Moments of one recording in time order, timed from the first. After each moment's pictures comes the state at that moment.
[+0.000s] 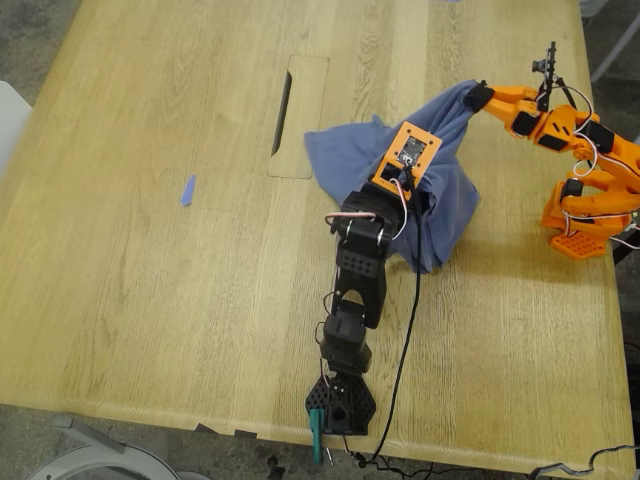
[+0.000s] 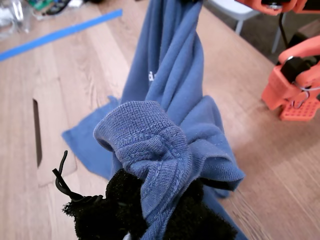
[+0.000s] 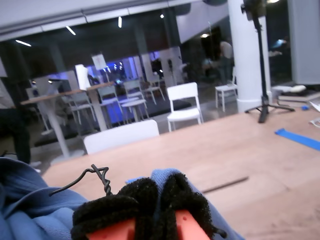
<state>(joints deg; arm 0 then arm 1) 17.8 96.9 19.8 102.3 -75.1 10.8 162.2 127.8 10.1 -79.0</state>
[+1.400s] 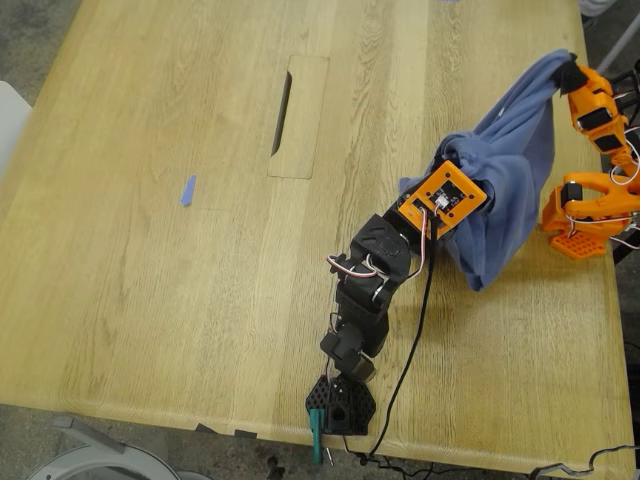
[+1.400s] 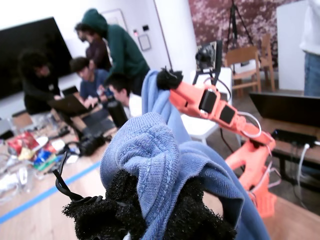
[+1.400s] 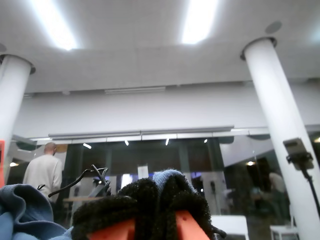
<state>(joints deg) 37.7 107.6 19.2 76.8 -69.2 1.9 169.5 119.4 -9.6 -86.8</state>
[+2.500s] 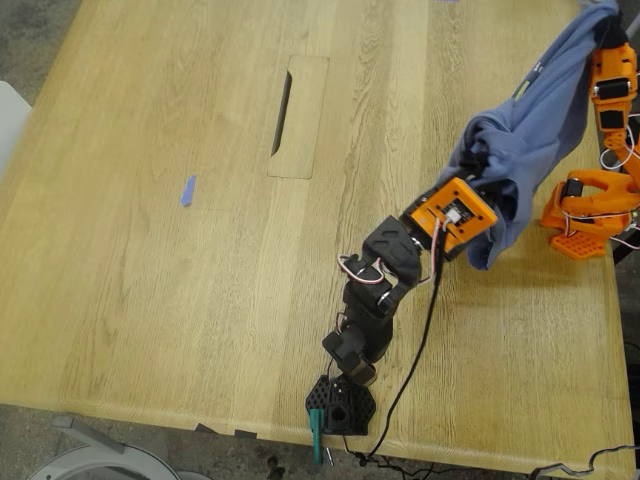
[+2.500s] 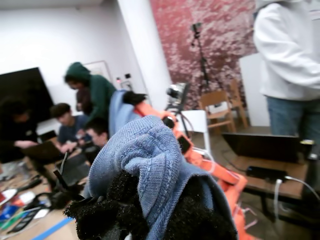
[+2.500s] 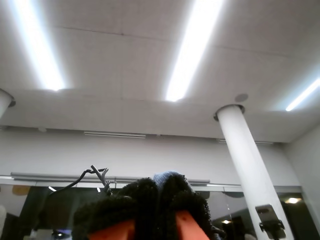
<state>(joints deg) 50.3 107.6 21.4 65.5 -68.3 12.4 156.7 101.4 -18.2 -85.9</state>
